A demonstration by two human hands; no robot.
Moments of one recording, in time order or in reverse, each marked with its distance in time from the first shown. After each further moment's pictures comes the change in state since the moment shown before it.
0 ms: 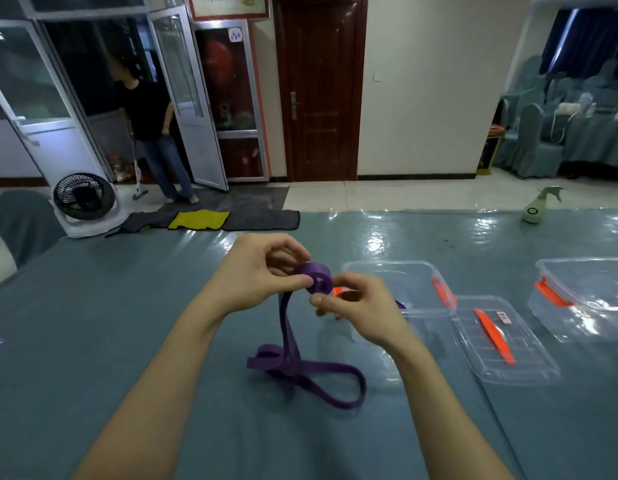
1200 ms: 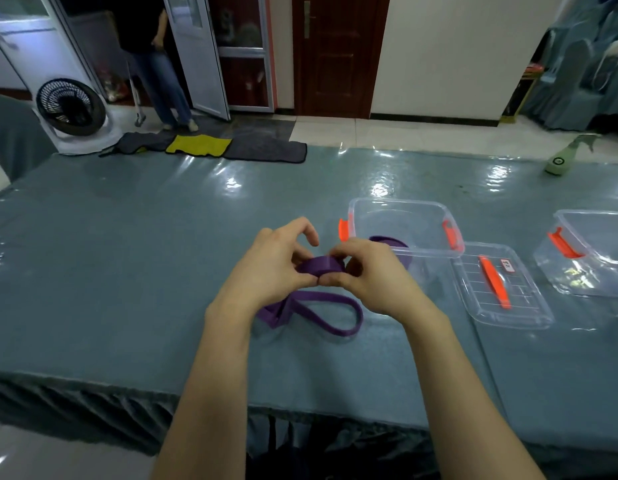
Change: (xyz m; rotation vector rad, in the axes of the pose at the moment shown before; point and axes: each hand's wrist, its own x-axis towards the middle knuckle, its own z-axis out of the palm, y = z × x) left_hand -0.063 -0.042 0.076 0.082 -0.009 -0.229; right_hand -0.028 0.038 0.004 -0.599 -0.129 -0.120
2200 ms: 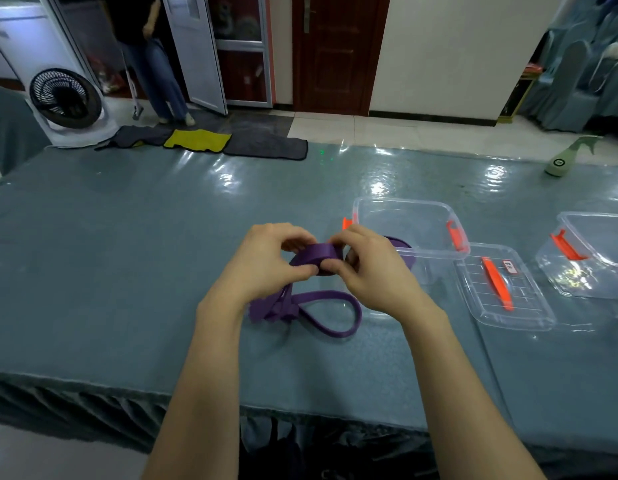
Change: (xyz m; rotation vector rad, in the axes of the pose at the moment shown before) left_hand 0.005 -0.019 -0.019 0.034 0.047 0.049; right_hand 0.012 -0.019 0.006 -0.123 0.059 -0.045
